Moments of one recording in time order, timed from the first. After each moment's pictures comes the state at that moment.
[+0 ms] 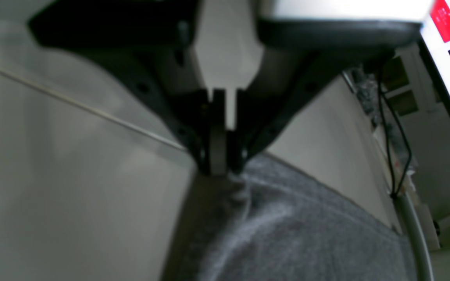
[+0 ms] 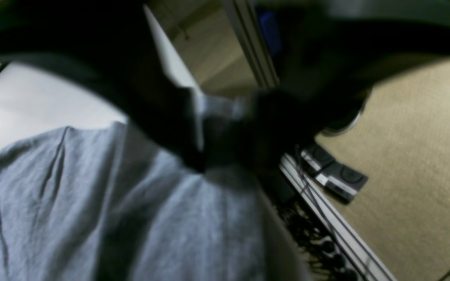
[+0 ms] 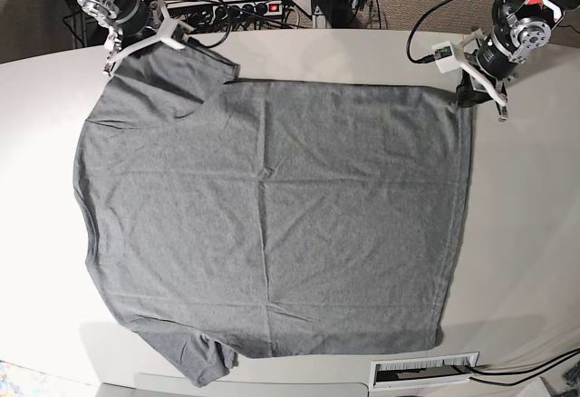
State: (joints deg) left arm 26.2 -48.6 24.2 98.9 32.2 -10.1 11.2; right arm -41.0 37.3 -4.7 116.9 -18.1 30.2 -45.2
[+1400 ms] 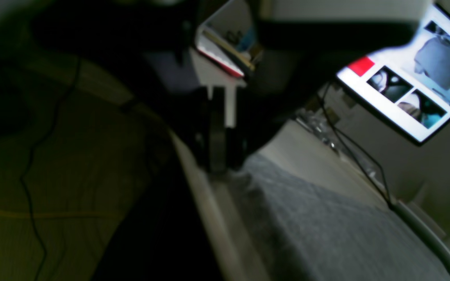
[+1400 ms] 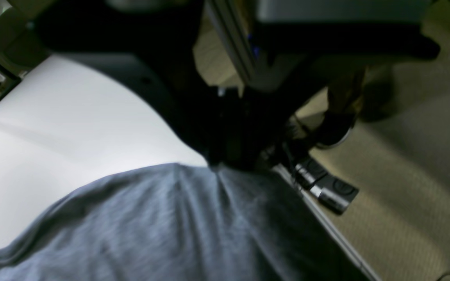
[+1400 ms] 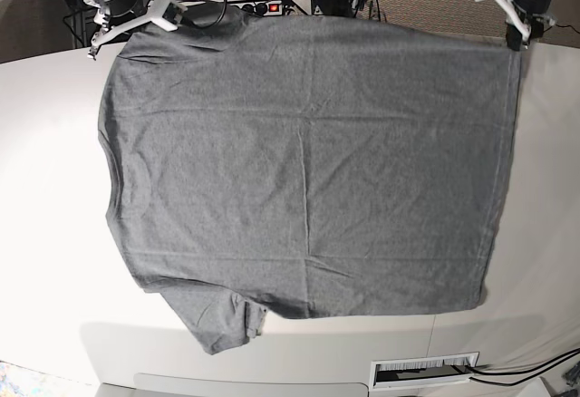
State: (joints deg) left arm 49.3 -58.8 24.7 100.6 55.5 3.8 30.8; right arm -52.8 37.1 3.9 133.0 -15.7 31.0 -50.9
